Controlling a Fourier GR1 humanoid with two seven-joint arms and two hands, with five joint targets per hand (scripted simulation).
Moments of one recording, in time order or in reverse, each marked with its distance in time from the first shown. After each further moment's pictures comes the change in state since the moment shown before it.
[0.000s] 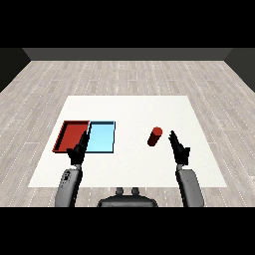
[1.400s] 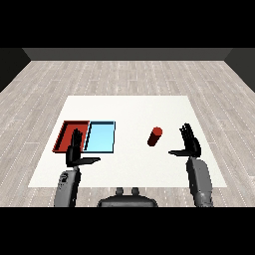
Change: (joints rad) left arm 0.024 -0.038 0.078 -0.030 0.020 -0.045 -0.386; right arm -0.191 -0.112 -0.243 0.359 -0.212 0.315 -0.400
